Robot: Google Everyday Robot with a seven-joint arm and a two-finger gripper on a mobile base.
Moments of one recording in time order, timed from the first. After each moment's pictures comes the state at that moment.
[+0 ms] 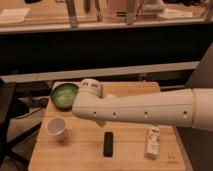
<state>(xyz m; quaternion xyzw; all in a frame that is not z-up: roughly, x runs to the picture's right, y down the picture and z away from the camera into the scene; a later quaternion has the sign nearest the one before) -0.047 0.122 0.691 -0.16 -0.06 -0.32 0.93</state>
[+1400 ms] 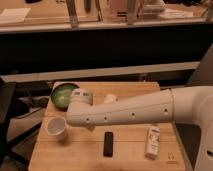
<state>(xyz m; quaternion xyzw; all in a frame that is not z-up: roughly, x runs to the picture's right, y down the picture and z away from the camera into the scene) -0.104 0.153 0.718 -0.15 -0.13 -0.39 0.90</state>
